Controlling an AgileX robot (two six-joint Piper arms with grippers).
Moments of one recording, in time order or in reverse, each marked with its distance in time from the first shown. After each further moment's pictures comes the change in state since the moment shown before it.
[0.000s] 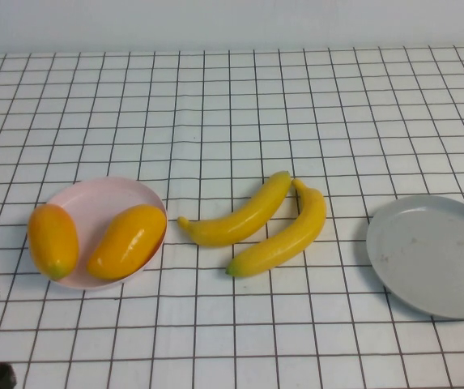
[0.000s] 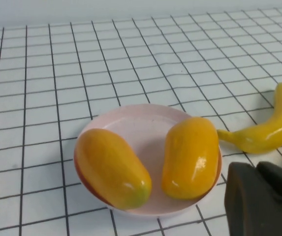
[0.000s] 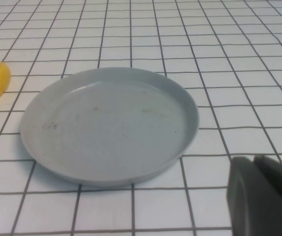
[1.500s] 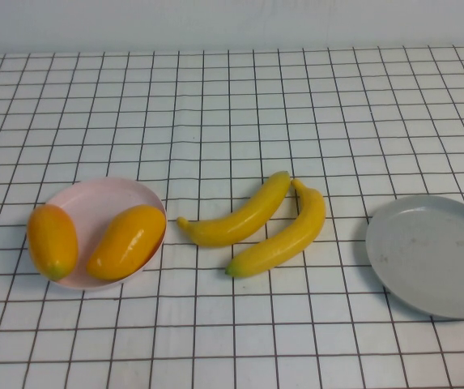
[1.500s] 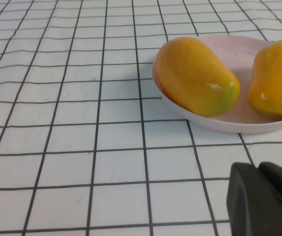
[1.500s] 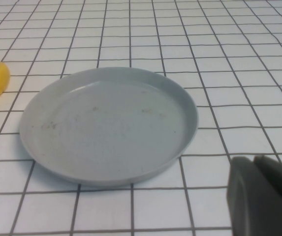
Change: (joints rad) right arm 0.000 0.000 0.000 0.000 0.000 0.000; left arm 0.349 -0.412 0.342 -0.342 0.055 0.406
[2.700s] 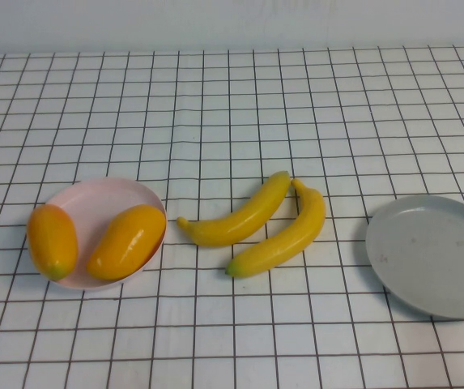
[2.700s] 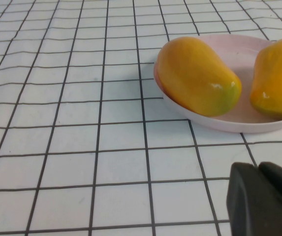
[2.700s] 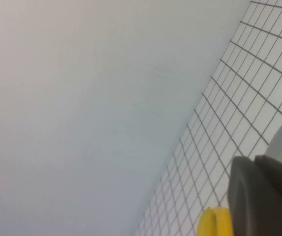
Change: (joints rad) right arm 0.000 0.000 0.000 1.122 -0.244 0.061; left arm 0.000 0.000 0.000 0.008 0.000 0.000
